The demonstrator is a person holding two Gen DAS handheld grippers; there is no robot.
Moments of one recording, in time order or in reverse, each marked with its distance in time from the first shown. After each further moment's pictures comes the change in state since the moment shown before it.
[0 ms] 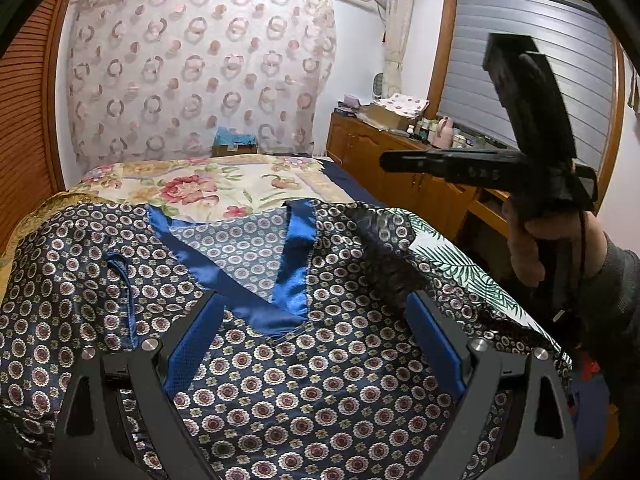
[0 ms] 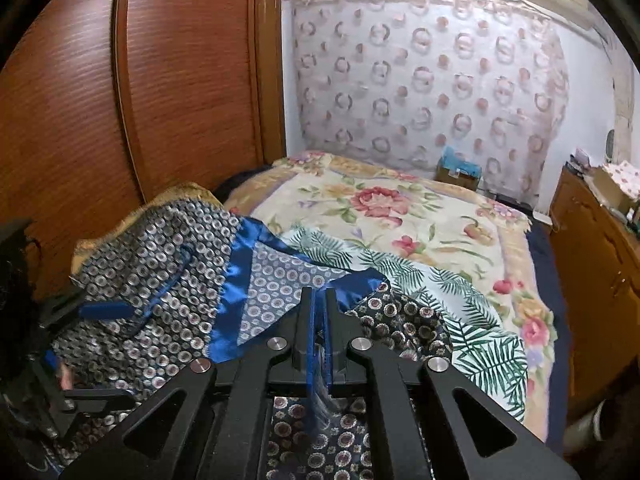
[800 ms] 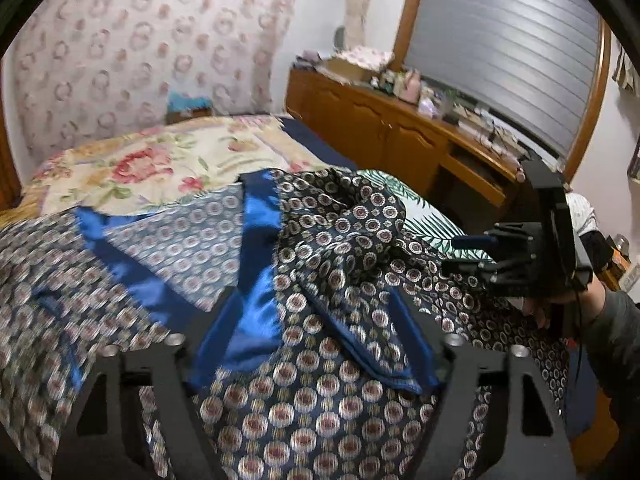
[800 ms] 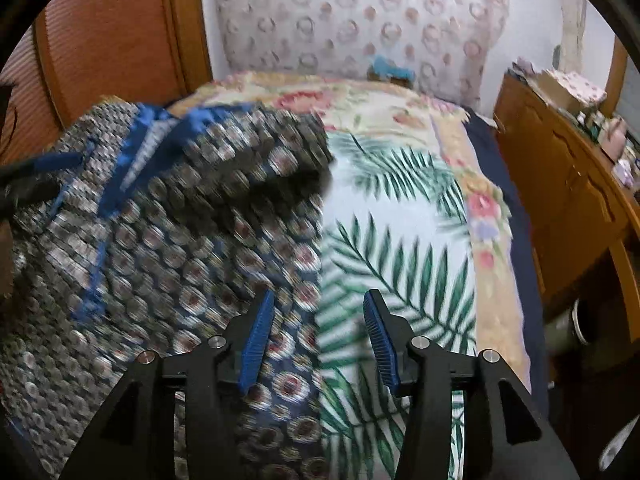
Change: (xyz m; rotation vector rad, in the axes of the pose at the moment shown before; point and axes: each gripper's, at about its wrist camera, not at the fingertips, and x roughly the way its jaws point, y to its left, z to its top) left arm 0.082 -0.005 0.028 0.087 0.201 -0.158; right arm -0.020 -0.061 -0.113 0.167 0.278 -0.181
